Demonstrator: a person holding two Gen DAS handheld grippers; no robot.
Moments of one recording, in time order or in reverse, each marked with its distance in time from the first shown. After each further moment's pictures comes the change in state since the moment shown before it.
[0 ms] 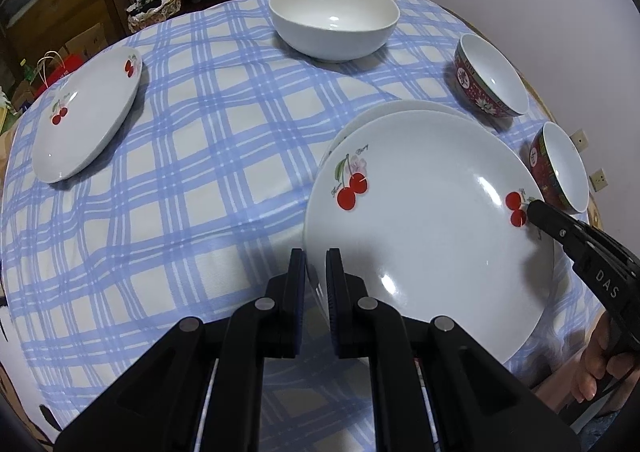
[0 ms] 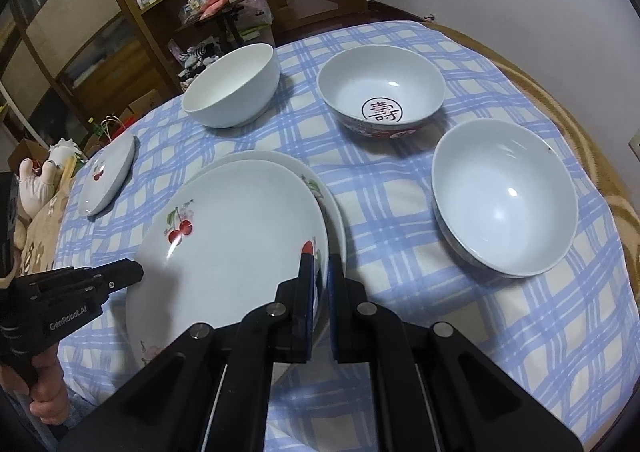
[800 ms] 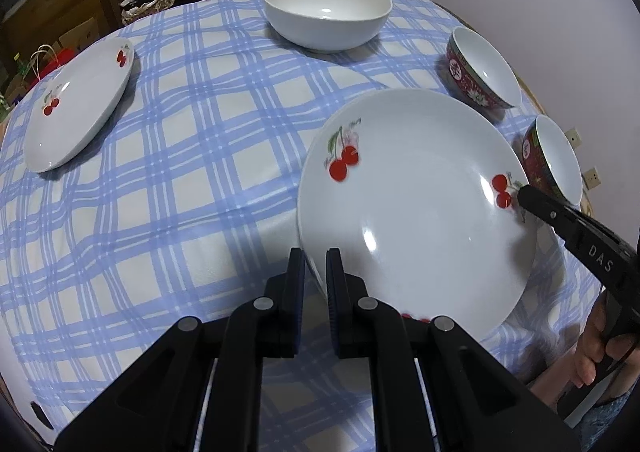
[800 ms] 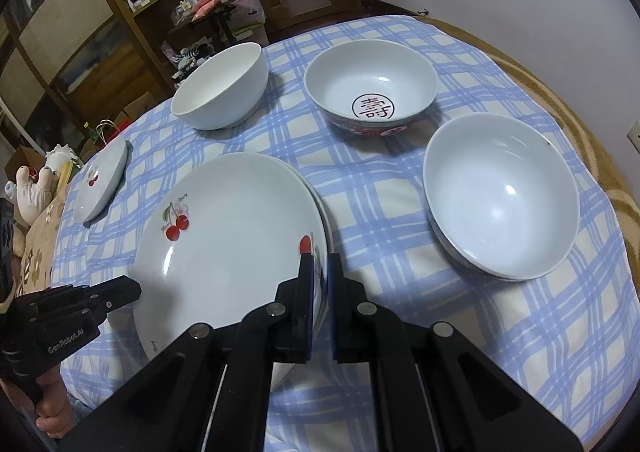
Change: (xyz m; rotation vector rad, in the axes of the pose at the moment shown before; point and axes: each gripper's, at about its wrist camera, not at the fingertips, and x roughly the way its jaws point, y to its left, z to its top) left arm 0.003 -0.002 -0.008 0.000 0.009 -0.035; right arm 0.006 -0.008 0.003 0.027 0.009 -0.001
